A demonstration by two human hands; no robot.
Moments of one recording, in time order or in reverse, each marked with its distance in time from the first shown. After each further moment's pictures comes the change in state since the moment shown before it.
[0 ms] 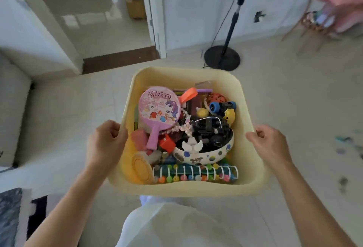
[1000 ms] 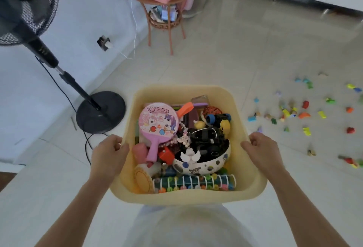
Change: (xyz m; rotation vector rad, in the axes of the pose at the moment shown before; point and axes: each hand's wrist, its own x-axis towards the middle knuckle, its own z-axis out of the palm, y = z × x) left_hand 0.234 0.498 0.573 0.305 -0.591 0.494; right_hand 0.448 0.259 -0.276 0.138 0.345 0.734
